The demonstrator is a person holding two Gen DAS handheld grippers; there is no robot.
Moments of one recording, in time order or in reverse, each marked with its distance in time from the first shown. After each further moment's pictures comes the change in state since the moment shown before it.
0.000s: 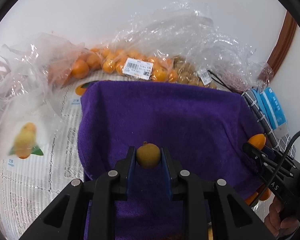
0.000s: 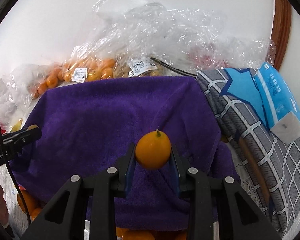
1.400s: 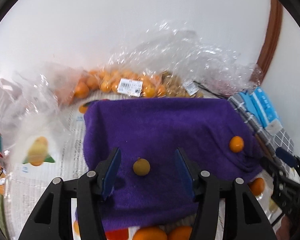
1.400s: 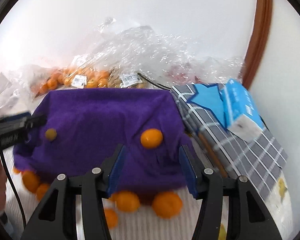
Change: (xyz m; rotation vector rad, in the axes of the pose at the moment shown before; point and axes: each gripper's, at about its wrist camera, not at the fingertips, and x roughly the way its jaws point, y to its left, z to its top) left arm -0.052 -0.025 -0.007 0.081 -0.115 0.030; right arm -0.088 0.009 -0.027 -0.050 -0.090 -0.155
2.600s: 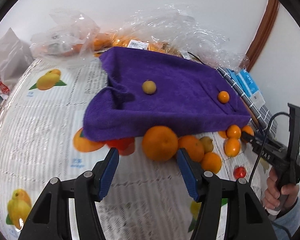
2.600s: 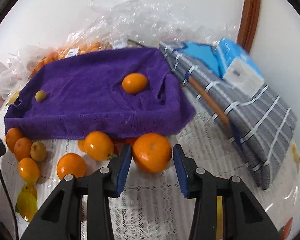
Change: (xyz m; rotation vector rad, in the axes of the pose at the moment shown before) left arm -0.033 0.033 -0.108 -0.105 0.071 -0.111; right arm 0.033 -0.033 -0.075 0.061 0.103 0.064
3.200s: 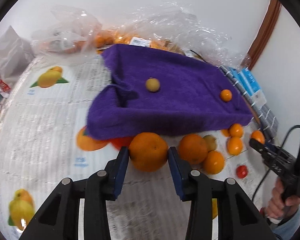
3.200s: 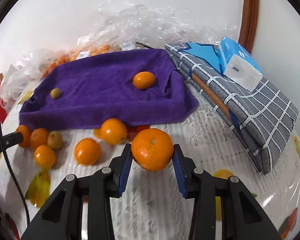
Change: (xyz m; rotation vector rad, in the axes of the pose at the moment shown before) left arm -0.004 0.007 -0.003 0.002 0.020 0.020; right arm -0.029 0.002 -0.021 -0.003 -0.033 0.059
